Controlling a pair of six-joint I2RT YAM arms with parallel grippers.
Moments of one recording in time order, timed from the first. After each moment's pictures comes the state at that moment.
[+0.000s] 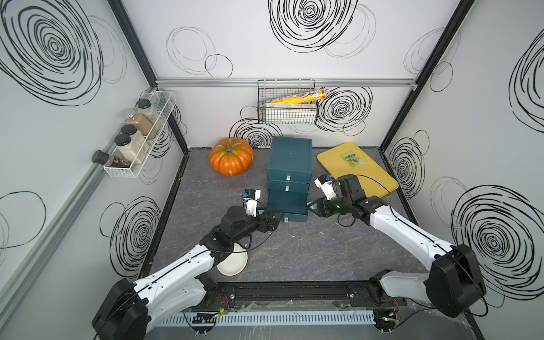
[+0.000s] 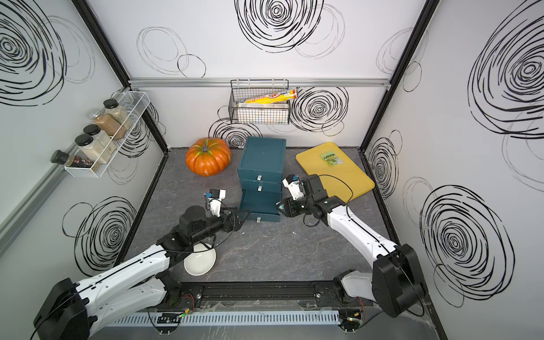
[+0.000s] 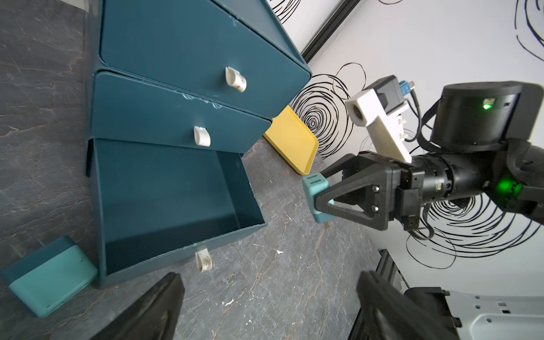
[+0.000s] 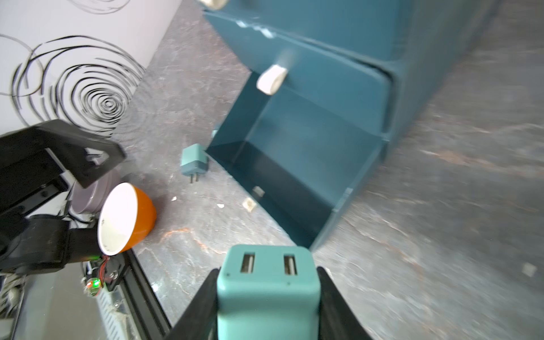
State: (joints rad) left arm -0.63 0.96 0.45 0.22 0.21 -0.66; right arm 0.52 1.30 0.88 -0.39 -0.46 0.23
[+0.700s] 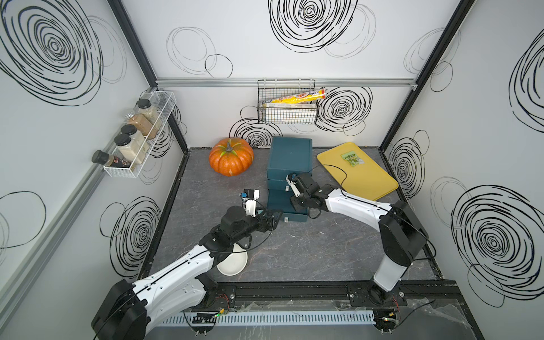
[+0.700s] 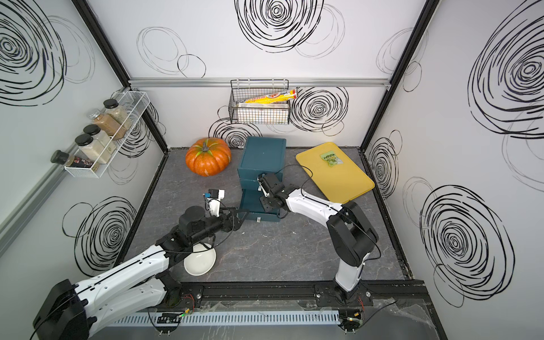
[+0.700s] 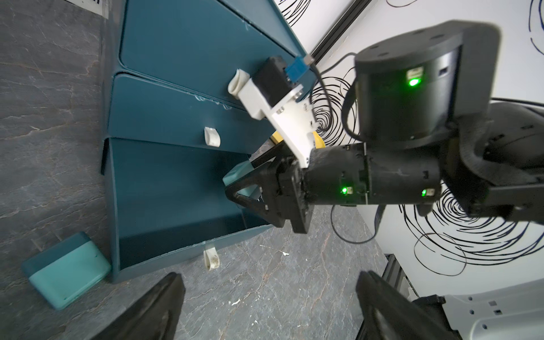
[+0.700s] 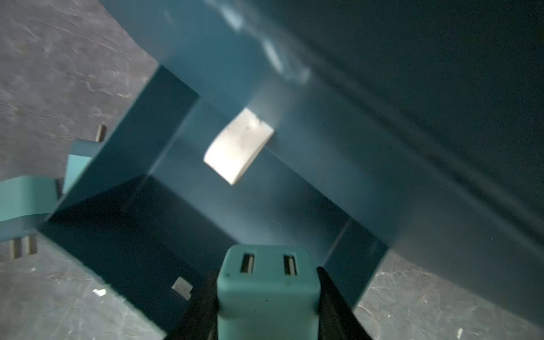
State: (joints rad) left arm -0.63 0.95 0.45 0.20 0.18 -0.66; right arm 0.75 1.77 1.23 -0.47 0.15 0.20
